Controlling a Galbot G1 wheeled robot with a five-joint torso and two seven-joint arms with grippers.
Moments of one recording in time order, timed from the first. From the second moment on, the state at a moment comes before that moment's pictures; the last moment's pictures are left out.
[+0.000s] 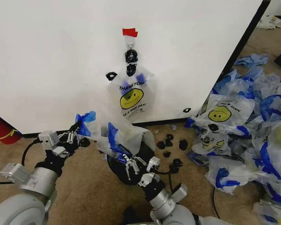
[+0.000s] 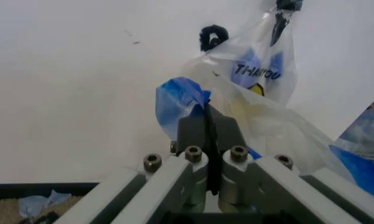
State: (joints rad) left arm 1.68 -0.83 -0.72 -2.44 -0.97 0.01 -0.27; right arm -0.95 0.90 -0.59 2.07 0.99 0.62 0.10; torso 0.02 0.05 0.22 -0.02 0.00
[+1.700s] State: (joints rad) left arm 1.69 -0.83 -0.69 -2.42 -0.93 0.00 -0.22; right arm -1.20 0.85 -0.34 2.10 0.95 0.68 0.09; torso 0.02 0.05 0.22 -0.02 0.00
